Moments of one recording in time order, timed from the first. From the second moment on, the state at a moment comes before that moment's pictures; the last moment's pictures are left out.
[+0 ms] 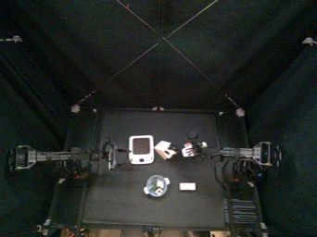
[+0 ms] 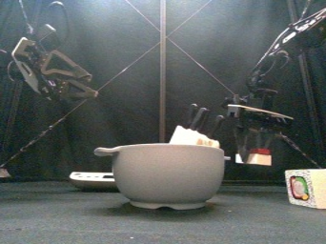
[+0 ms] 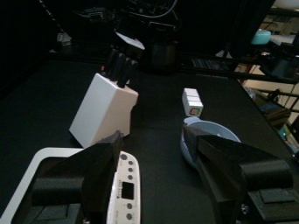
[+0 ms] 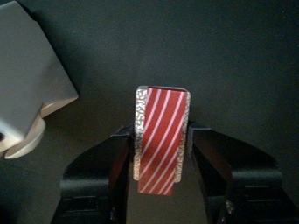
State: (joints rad) left arm 0.29 -0.61 1.29 0.45 -0.63 -0.42; right arm -0.25 -0.22 0.82 -0.48 0.67 1.34
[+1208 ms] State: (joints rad) left arm 0.25 -0.61 1.26 0.39 -0.63 -0.43; right arm -0.05 -0.54 0.77 -0.79 0.29 1.35
